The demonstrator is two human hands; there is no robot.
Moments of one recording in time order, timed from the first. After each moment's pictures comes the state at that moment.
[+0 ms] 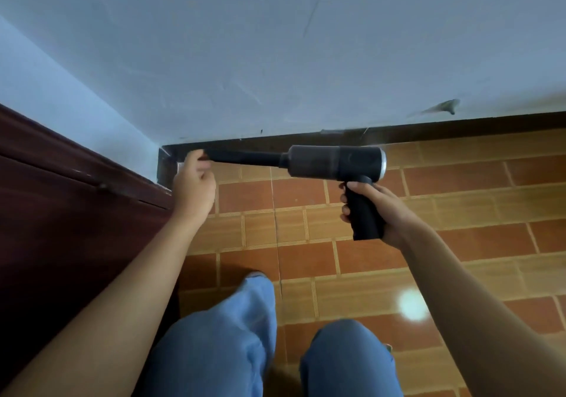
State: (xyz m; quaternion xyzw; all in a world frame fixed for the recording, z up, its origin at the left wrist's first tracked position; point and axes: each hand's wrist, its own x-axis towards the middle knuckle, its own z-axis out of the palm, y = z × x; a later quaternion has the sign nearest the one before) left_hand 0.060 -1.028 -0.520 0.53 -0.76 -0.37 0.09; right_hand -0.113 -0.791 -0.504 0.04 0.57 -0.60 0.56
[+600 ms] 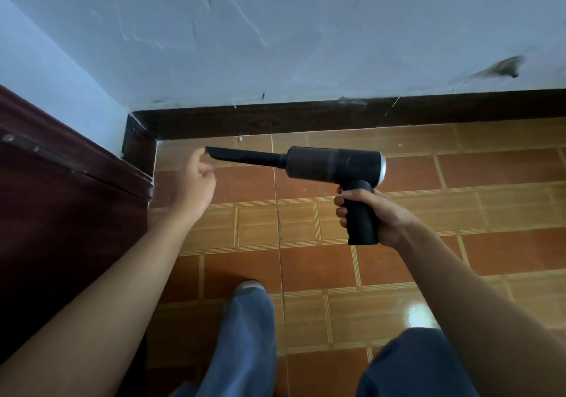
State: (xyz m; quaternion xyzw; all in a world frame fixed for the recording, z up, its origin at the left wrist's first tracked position) left_hand 0.072 -1.044 -0.686 0.51 -0.76 -0.40 0.07; right_hand -0.105 -0.803 -0.668 0.02 0.52 -0.59 0.62
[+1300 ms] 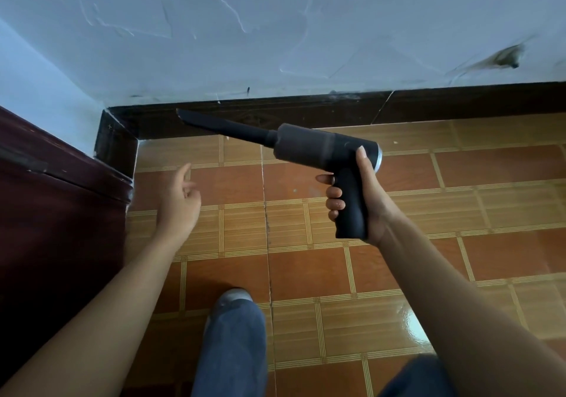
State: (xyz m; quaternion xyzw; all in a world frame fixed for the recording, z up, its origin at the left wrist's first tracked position) left_hand 0.086 -1.029 -0.734 0.53 -0.74 -0.40 0.09; right_hand -0.104 -0.822 -0.668 0.11 0.49 -0.63 0.59
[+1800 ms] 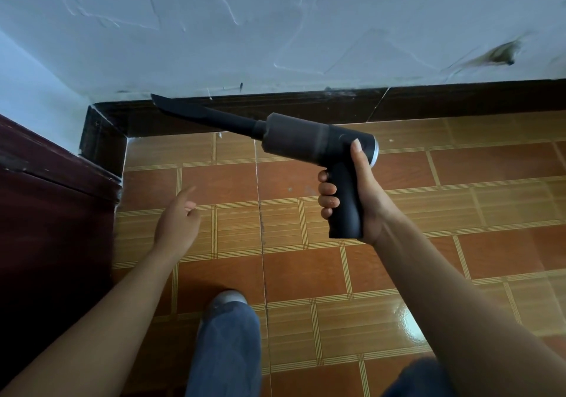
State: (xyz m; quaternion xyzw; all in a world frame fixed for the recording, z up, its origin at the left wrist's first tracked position) left_hand 0.103 -1.020 -0.773 0.52 -0.77 -0.38 0.01; right_hand -0.101 -0.826 -0.661 0.09 0.48 -0.64 0.59
